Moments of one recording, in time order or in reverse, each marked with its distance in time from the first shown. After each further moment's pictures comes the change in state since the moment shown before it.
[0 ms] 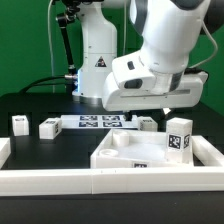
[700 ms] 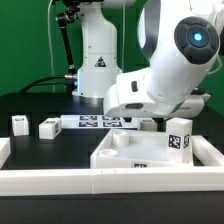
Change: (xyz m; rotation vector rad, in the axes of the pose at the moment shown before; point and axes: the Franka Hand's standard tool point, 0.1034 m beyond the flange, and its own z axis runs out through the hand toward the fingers) arm 0.003 -0.007 0.013 -0.002 -0.183 0.015
